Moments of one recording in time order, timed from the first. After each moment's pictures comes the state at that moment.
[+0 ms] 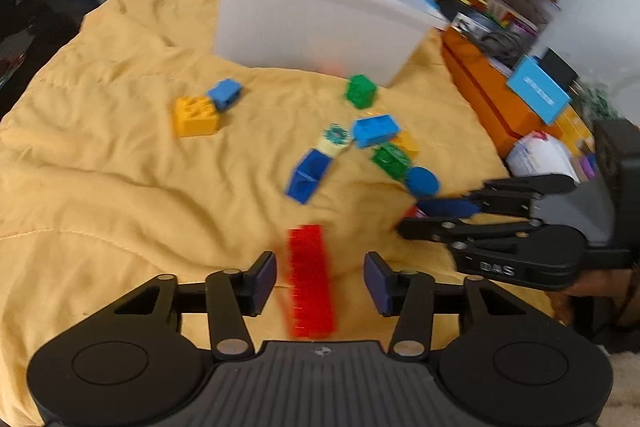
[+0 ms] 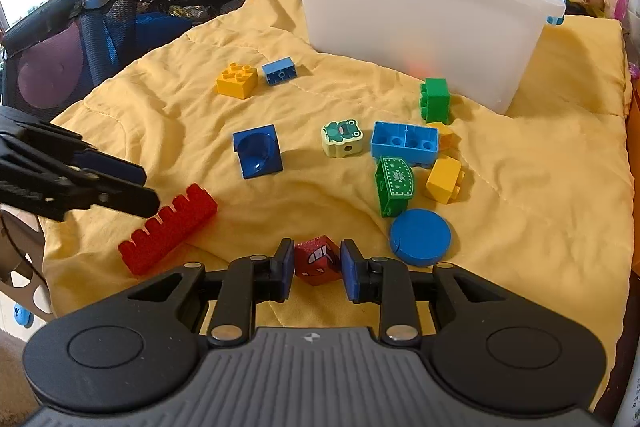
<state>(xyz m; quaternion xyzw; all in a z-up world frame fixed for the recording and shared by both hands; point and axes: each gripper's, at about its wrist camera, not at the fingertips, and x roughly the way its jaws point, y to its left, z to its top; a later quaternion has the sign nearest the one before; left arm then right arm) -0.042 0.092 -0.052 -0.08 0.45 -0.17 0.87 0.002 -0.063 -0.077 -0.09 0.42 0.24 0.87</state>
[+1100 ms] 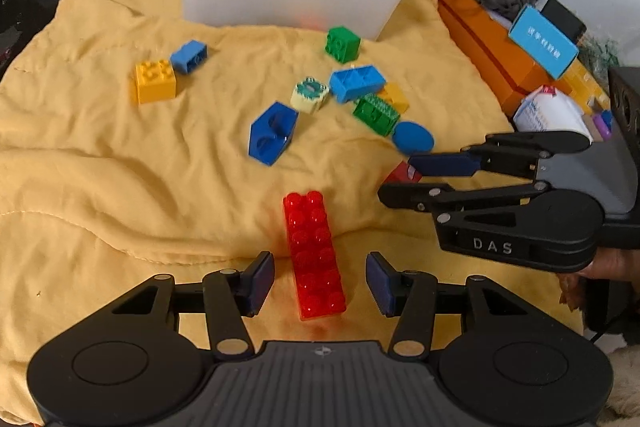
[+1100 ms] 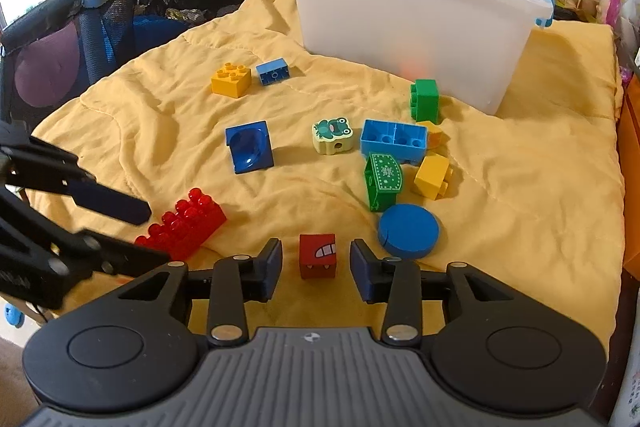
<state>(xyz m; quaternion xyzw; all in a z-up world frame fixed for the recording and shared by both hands) -0.038 0.057 -0.078 -0.05 0.49 -0.17 0.85 -0.003 -0.069 -0.082 -0.10 0.41 0.23 0.88</state>
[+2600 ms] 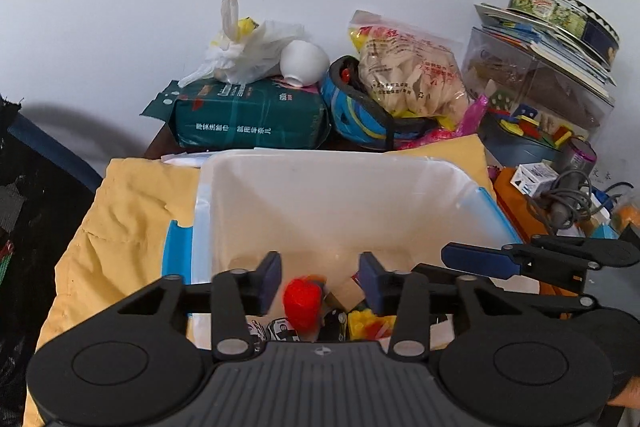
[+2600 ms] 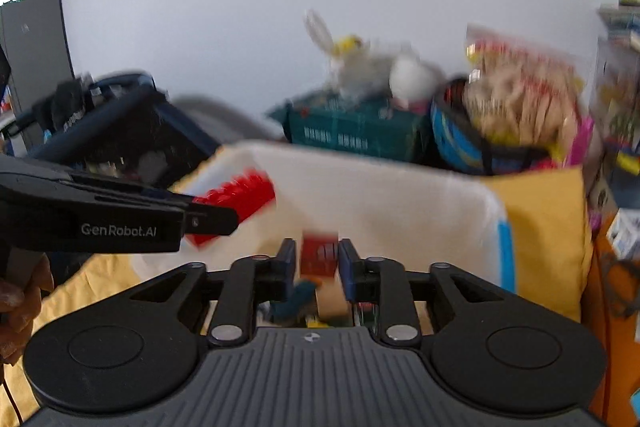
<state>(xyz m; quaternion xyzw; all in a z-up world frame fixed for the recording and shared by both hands) 0.185 0.078 0.045 -0.04 0.34 -0.15 0.93 0.177 -0.055 0.025 -0.03 0.30 0.14 0.94</state>
